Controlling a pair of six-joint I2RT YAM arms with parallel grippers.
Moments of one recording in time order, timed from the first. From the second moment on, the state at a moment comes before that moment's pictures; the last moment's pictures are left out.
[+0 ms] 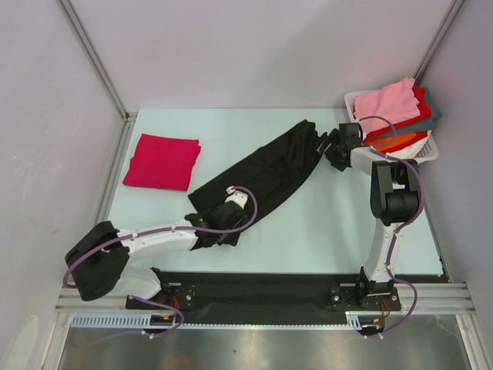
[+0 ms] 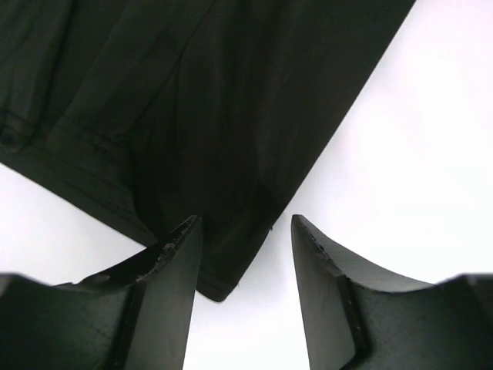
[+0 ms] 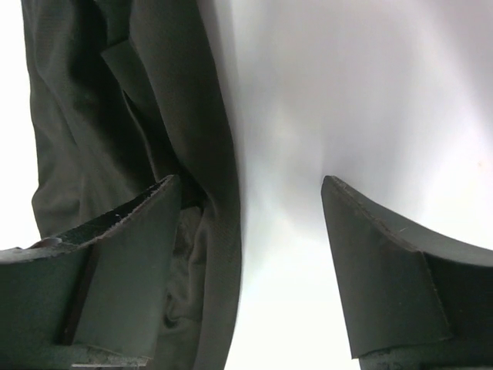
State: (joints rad) left arm -0.93 1.33 0.64 -0.30 -0.31 -0.42; right arm 0.08 2.02 1.33 -0.10 0.02 0.72
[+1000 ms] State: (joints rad) left arm -1.00 1.57 0.81 -0.38 -0.31 -0.43; right arm 0.11 2.29 1.72 -0.19 0.07 0.71
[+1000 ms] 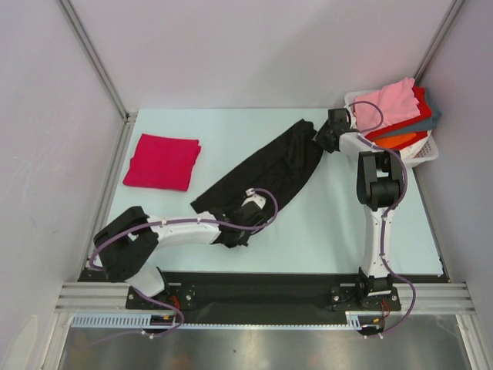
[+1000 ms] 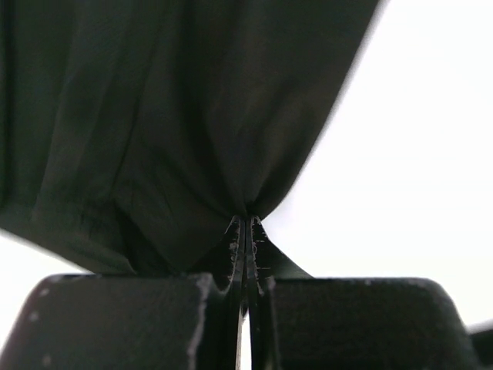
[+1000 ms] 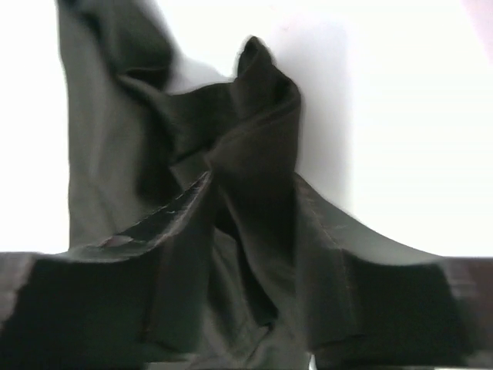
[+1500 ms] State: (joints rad) left arm -1.25 1.73 1.01 -0.29 -0.07 -0.57; right arm 0.11 2.29 1.74 -0.29 0.22 0.68
